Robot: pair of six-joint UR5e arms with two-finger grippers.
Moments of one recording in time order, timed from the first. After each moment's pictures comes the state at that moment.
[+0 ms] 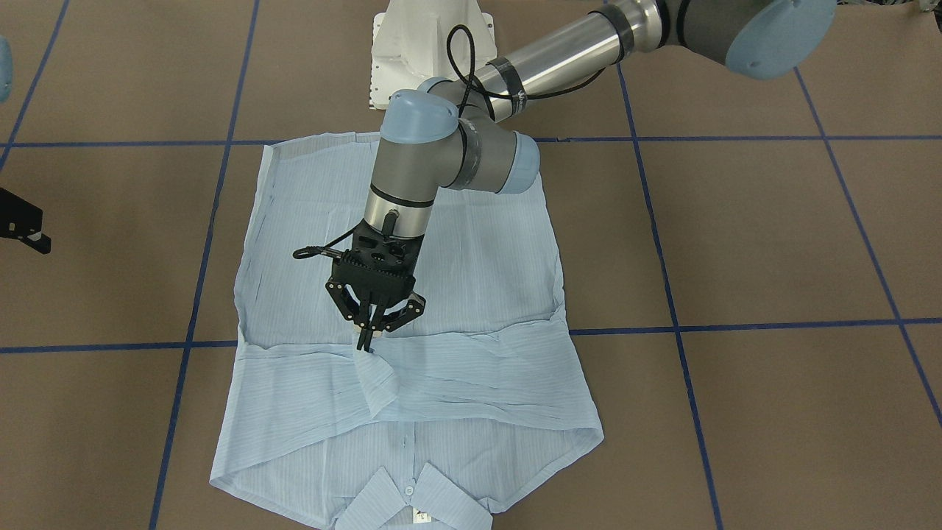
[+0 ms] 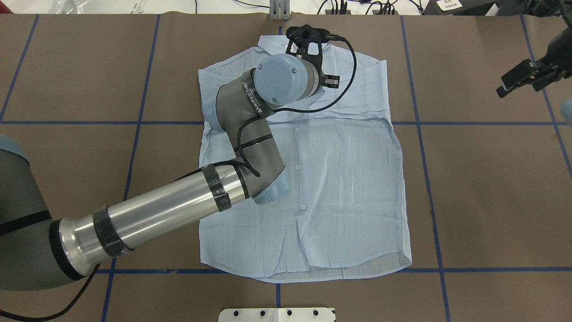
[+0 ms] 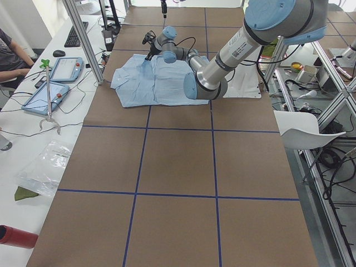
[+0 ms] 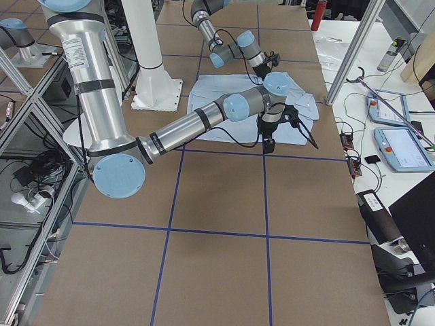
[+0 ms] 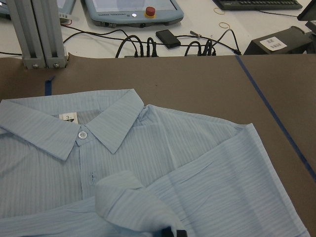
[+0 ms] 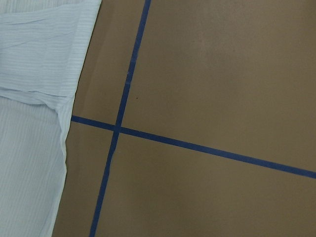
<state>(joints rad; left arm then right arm) -0.54 -2.67 -1.04 -2.24 -1.42 -1.00 1.24 -1.33 1.84 -1.69 2.35 0.28</state>
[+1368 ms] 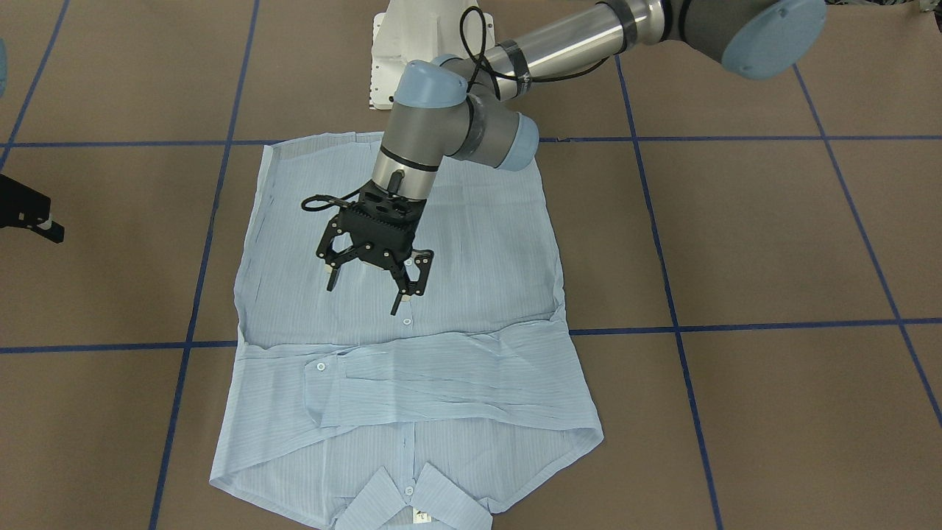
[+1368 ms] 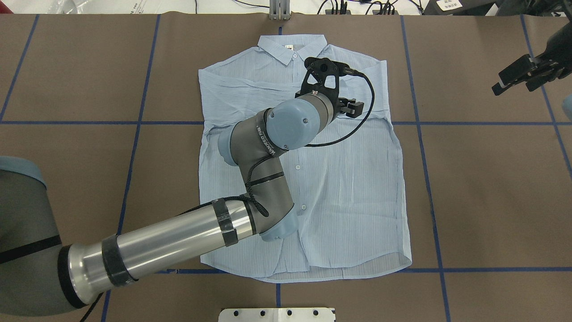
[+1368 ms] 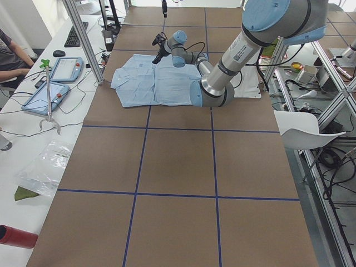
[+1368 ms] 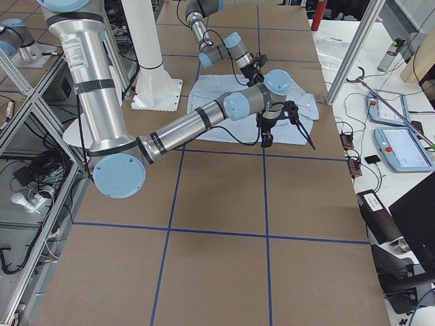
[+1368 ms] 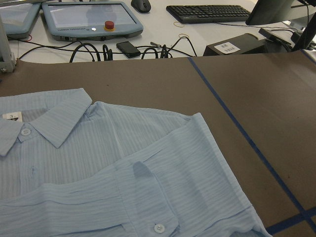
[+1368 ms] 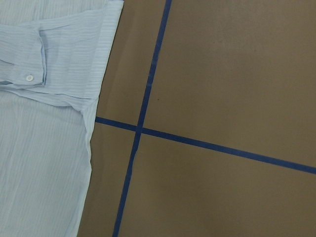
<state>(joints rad) -0.49 -2.49 -1.30 -2.23 -1.42 -0.97 1.25 -1.33 1.85 -1.68 2.45 0.36</state>
